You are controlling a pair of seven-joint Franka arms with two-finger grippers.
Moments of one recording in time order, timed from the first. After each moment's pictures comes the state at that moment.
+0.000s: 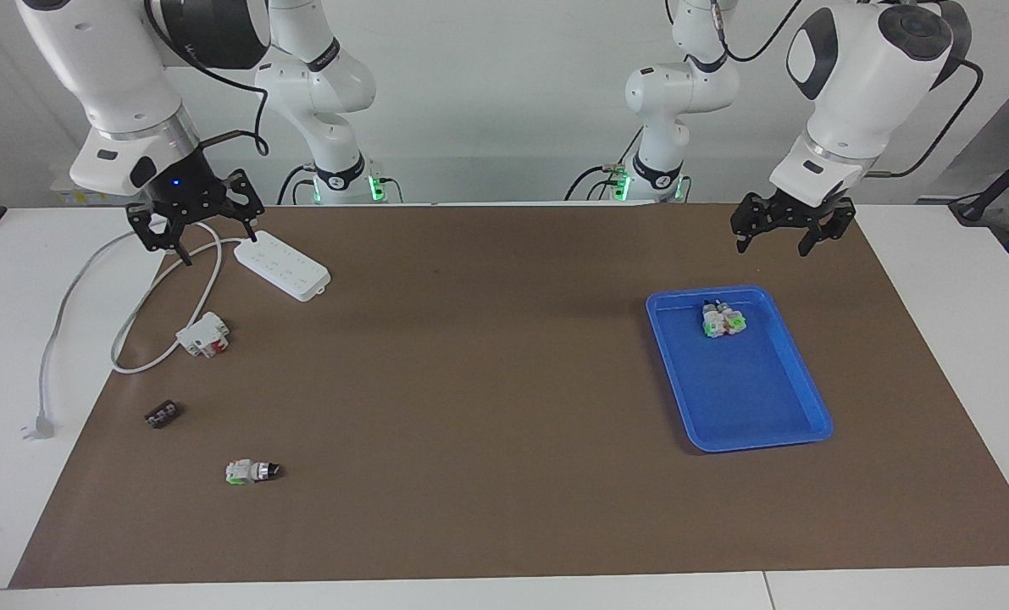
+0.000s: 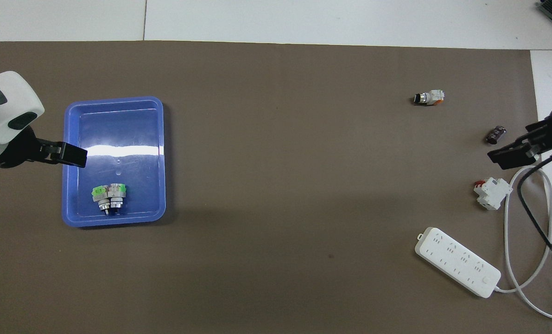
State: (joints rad) left arm 0.04 -0.04 -0.15 -1.74 0.02 1.68 0.06; right arm -0.01 0.02 -0.02 -1.61 0.00 1.66 -0.67
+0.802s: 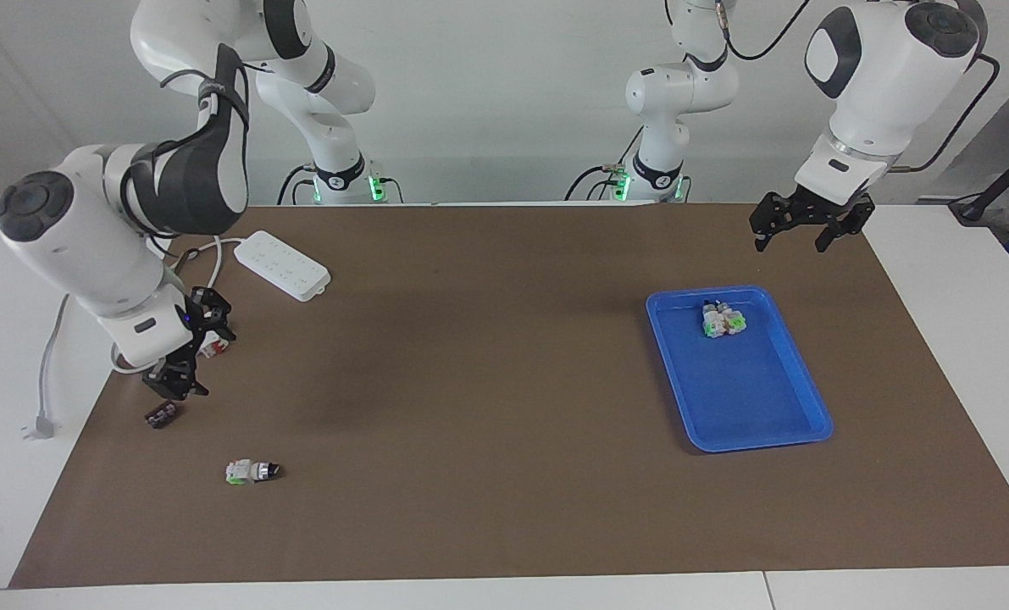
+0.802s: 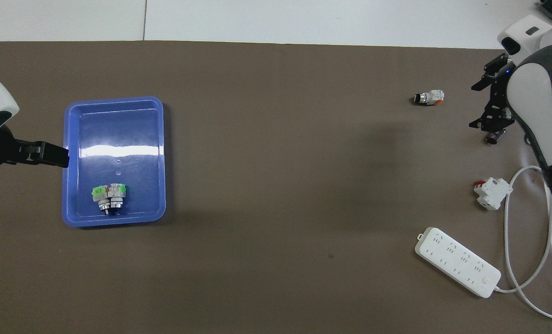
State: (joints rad) left arm 0.07 -0.05 -0.13 -1.75 0.02 1.68 0.06; right arm -0.16 0.51 0.11 -1.26 -0.01 1.70 -1.46
